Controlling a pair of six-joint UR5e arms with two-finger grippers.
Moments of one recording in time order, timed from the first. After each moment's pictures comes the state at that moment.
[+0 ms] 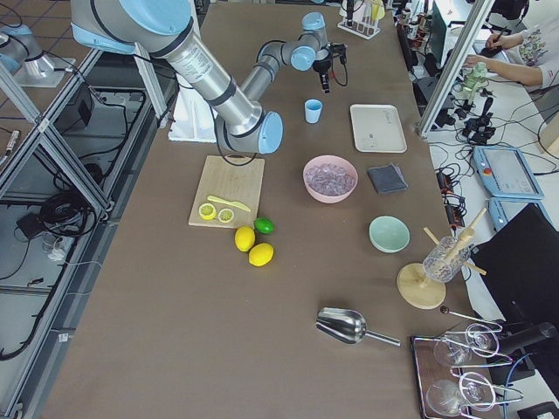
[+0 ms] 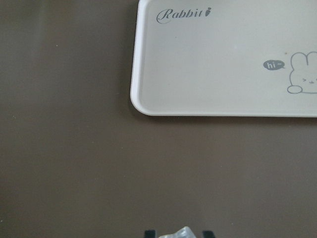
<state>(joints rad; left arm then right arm) -1.27 -1.92 -1.48 -1.89 -2.27 -0.48 0.56 -0.58 1.40 -1.44 1.74 1.14</state>
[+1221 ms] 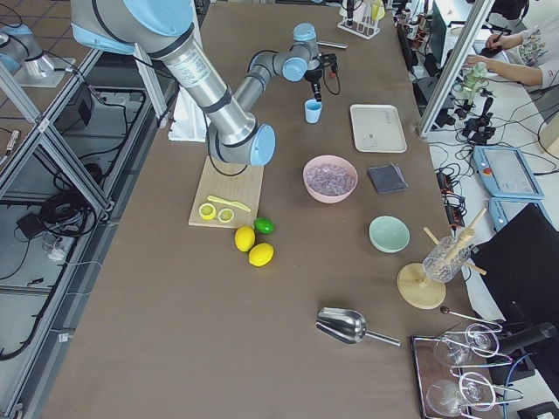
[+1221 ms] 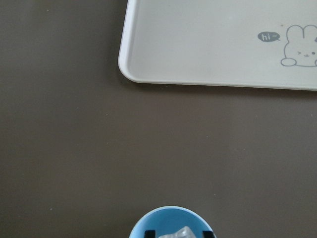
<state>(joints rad) -1.27 -1.91 -1.50 -1.92 -2.27 -0.52 0.52 -0.65 1.46 -1.44 1.73 1.12</state>
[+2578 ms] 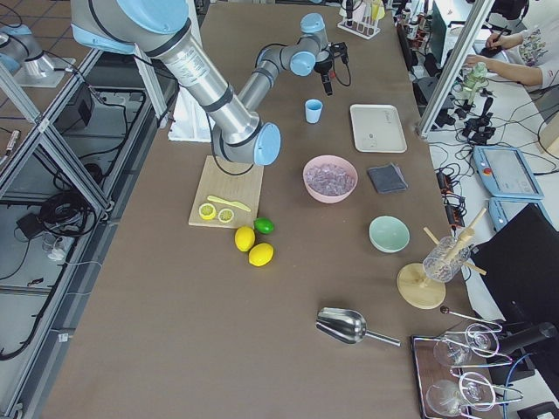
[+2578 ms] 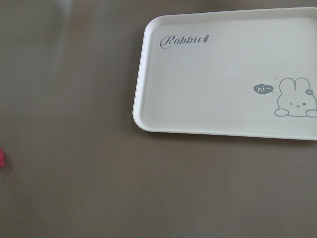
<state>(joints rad) -1.27 -1.90 -1.51 -1.93 -2.27 -0.55 0.65 -0.66 1.52 -1.40 1.84 1.10</state>
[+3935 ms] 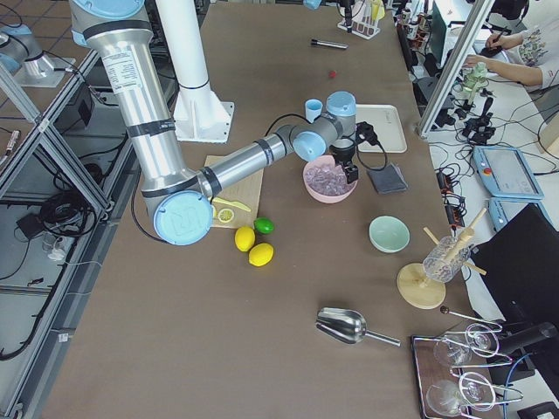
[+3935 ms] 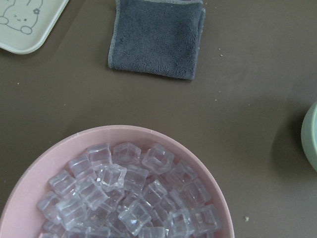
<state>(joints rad) -1.20 -1.90 -1.52 -2.00 -2.19 -0.67 0.98 -1.29 1.73 -1.29 2.08 0.44</state>
